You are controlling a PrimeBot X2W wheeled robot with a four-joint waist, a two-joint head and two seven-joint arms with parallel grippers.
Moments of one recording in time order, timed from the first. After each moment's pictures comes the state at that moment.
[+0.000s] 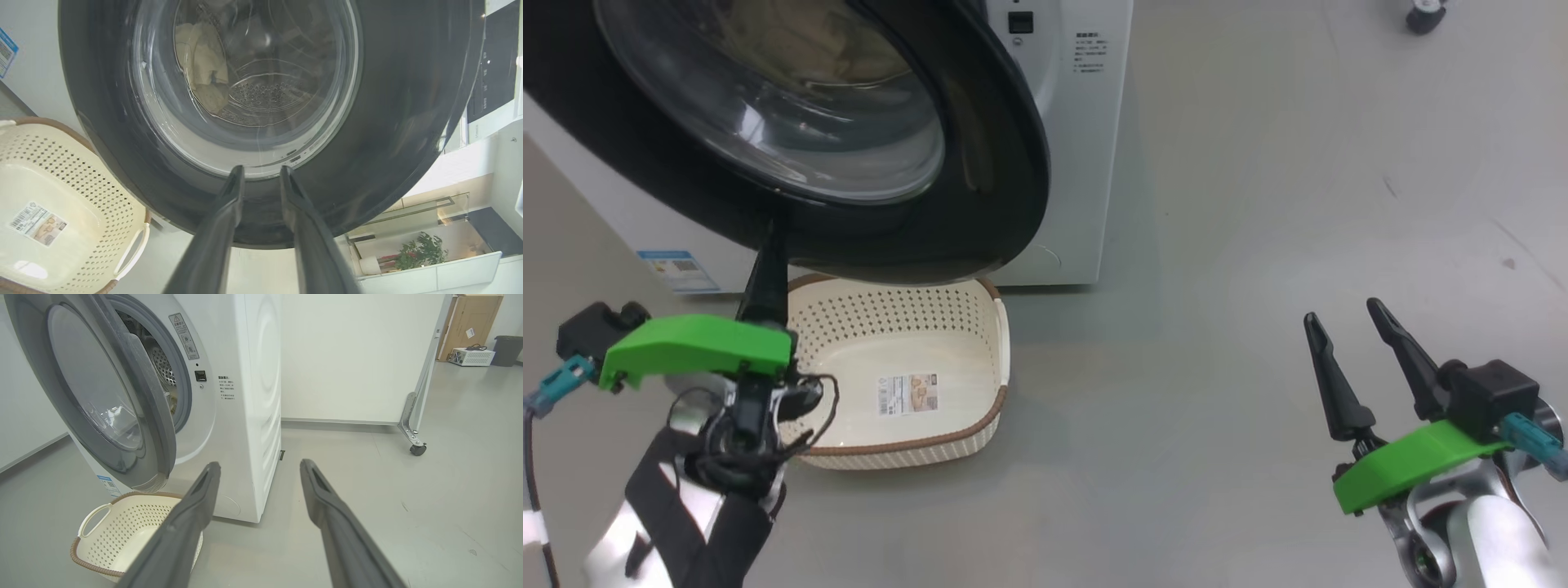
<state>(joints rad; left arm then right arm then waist) -0.53 0.21 -0.32 0.41 -1.42 -0.13 -0.16 -0.06 -0.04 -0.01 0.08 0.11 0.13 -0.14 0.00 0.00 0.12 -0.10</state>
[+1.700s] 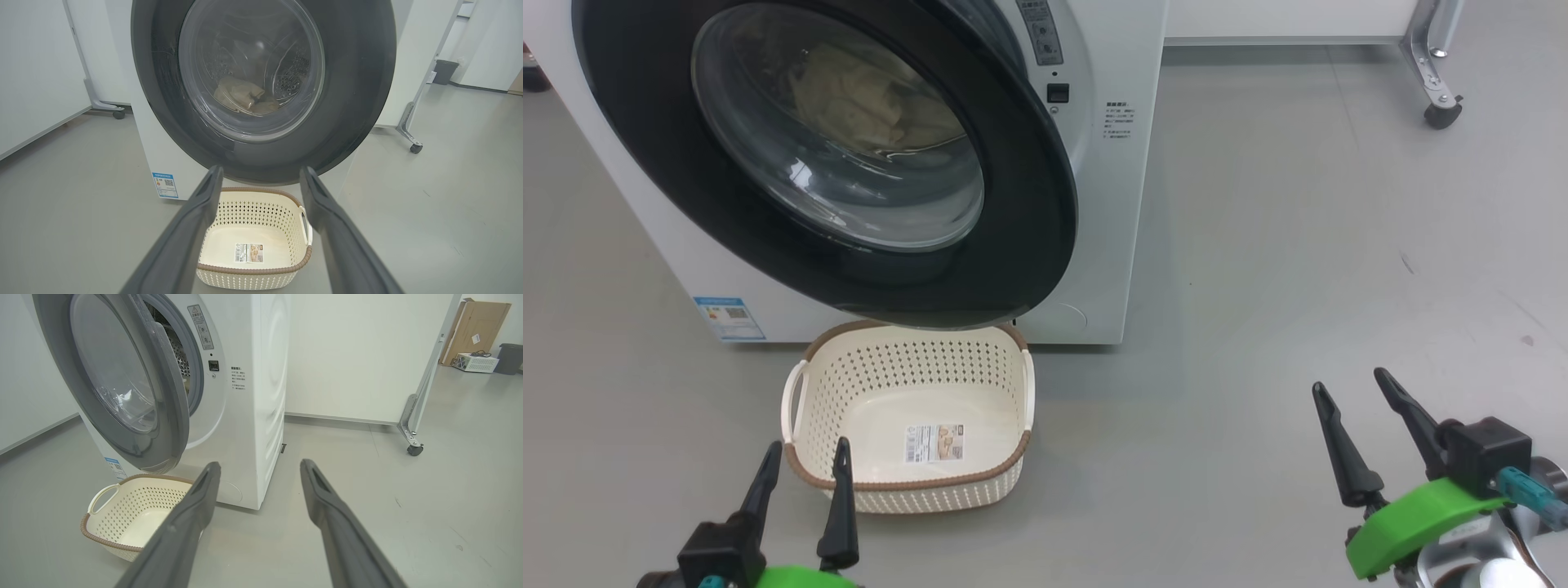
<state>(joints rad) -0.02 0.33 -0.45 0.04 -0.48 0.24 -0.24 0.08 -0.04 -0.04 0.02 0.06 0.13 -0.07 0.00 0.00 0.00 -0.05</state>
